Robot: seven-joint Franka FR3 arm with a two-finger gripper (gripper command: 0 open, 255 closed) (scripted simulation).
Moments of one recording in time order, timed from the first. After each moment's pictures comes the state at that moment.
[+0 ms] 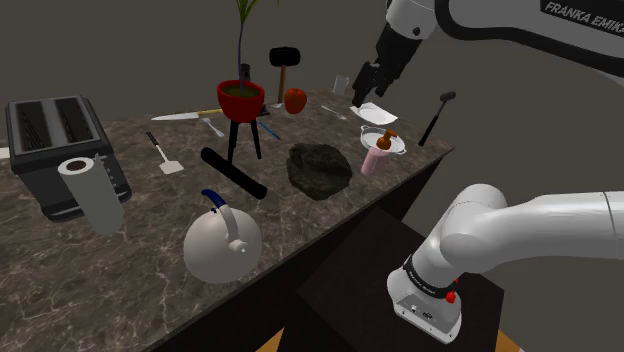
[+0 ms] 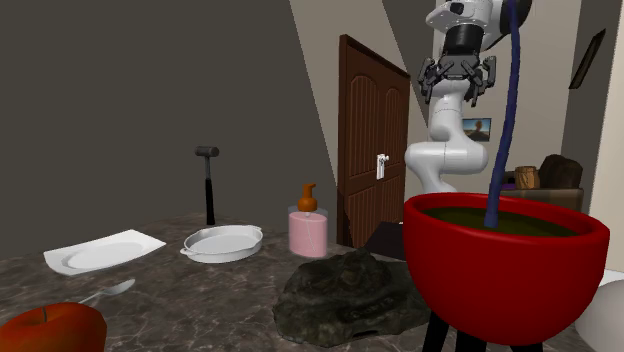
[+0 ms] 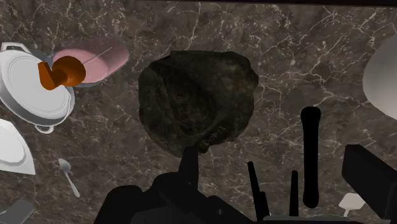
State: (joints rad) arm 0.02 -0.83 0.06 -2.32 -0.09 1.70 0.13
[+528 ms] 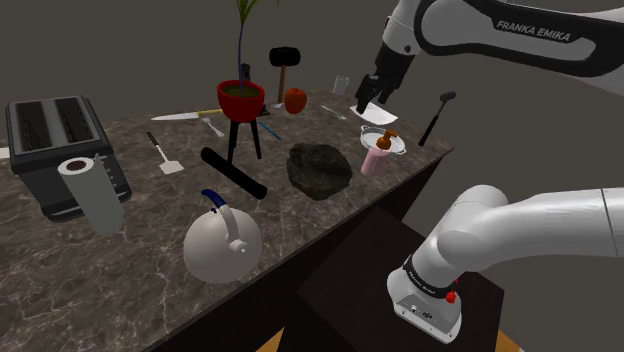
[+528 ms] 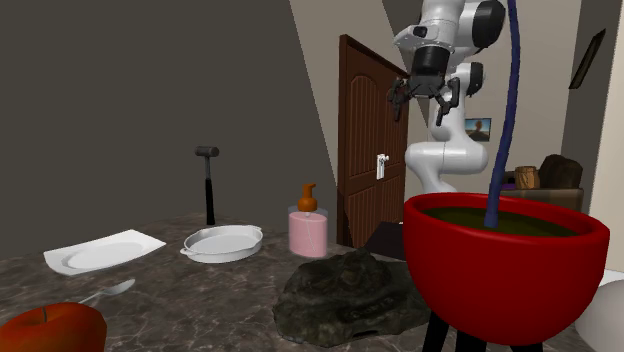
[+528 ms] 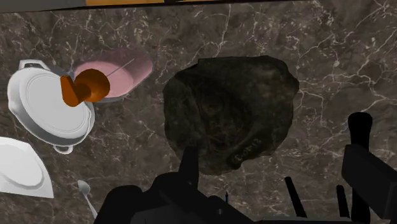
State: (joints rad) arm -0.04 -0.78 -0.03 -2.38 -0.16 1.78 0.08
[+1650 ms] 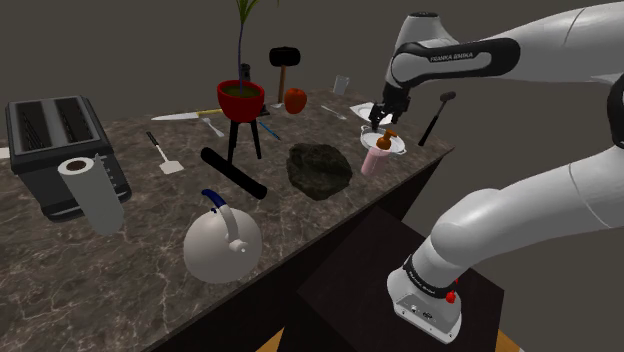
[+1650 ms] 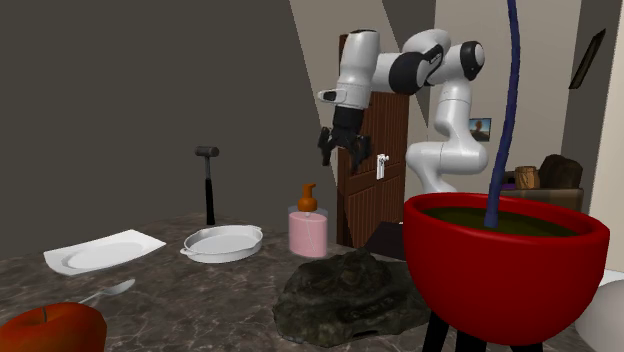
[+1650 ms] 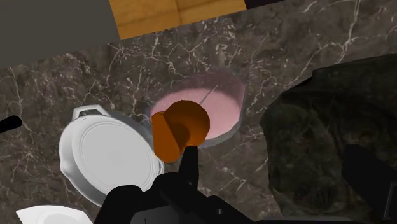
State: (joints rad) arm -0.21 -0.47 -0.29 -2.42 -0.32 2.04 -0.03
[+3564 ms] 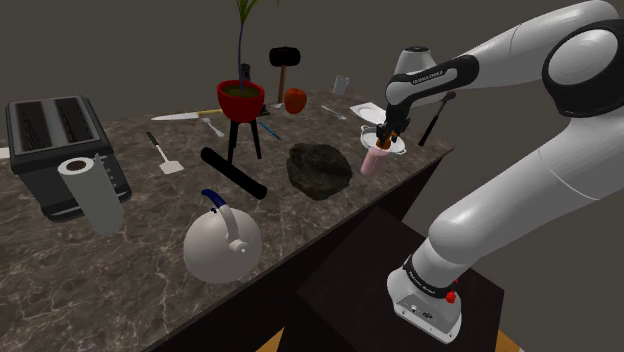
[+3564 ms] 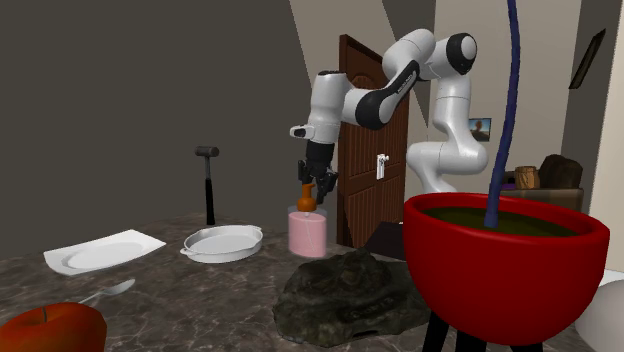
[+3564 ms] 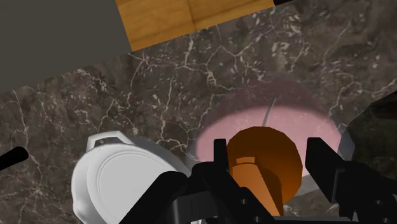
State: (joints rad) arm -0.28 -0.23 -0.42 -2.43 -0.36 2.26 -0.08
